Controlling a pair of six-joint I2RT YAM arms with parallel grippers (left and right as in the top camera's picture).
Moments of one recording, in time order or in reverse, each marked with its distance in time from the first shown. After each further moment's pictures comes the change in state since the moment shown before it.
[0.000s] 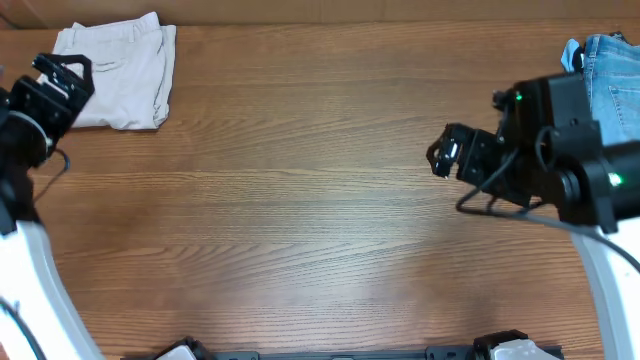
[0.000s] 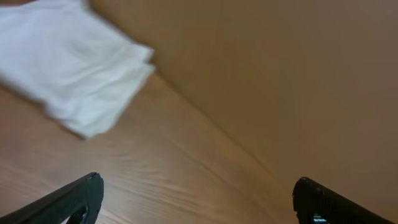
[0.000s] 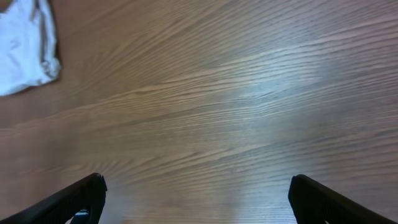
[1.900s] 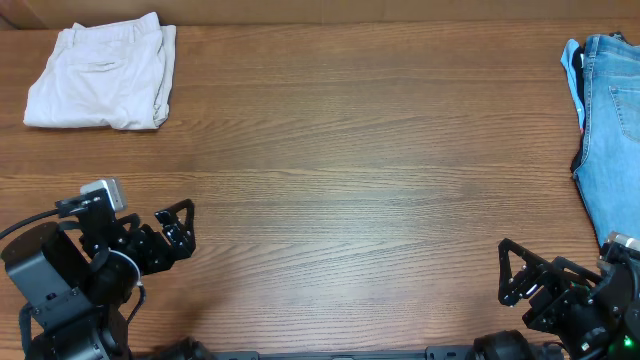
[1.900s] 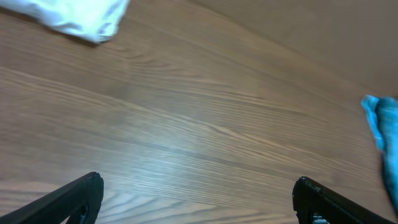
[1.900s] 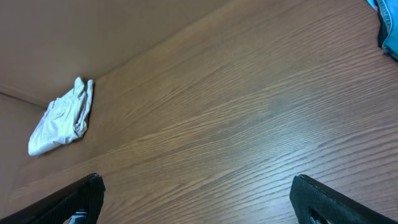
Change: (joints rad) left arm -0.035 -0.573 -0.563 -0.217 0.005 0.421; right arm 0.000 -0.761 -0.341 0.056 0.219 0.076
